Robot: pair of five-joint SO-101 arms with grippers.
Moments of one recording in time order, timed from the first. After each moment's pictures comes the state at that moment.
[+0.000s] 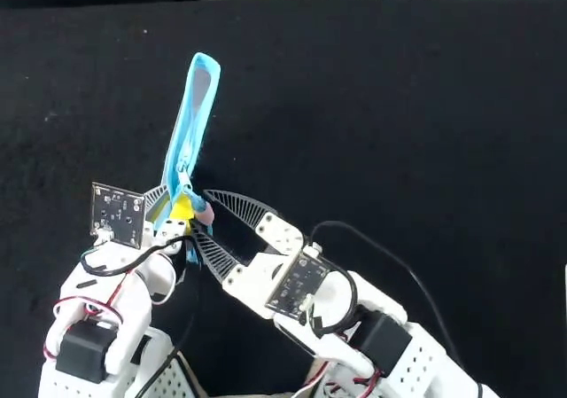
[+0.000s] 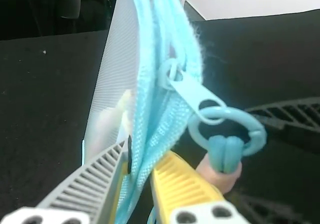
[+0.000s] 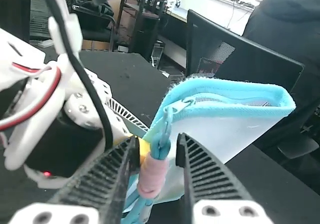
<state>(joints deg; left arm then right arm) 10.7 -100.0 69.5 60.3 1.3 -51.4 -89.1 76.4 27.5 16.7</state>
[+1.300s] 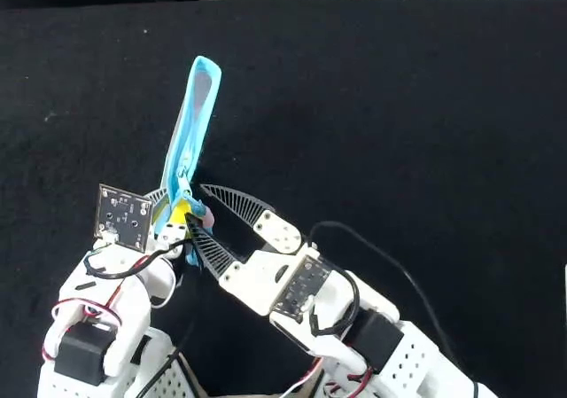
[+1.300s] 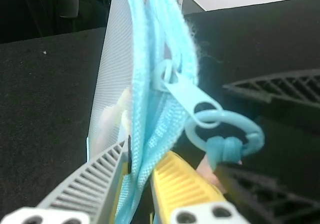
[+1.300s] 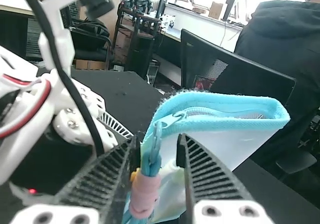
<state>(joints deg) 10.7 -100.1 69.0 62.6 -1.8 -51.3 -89.1 80.6 18.7 16.3</state>
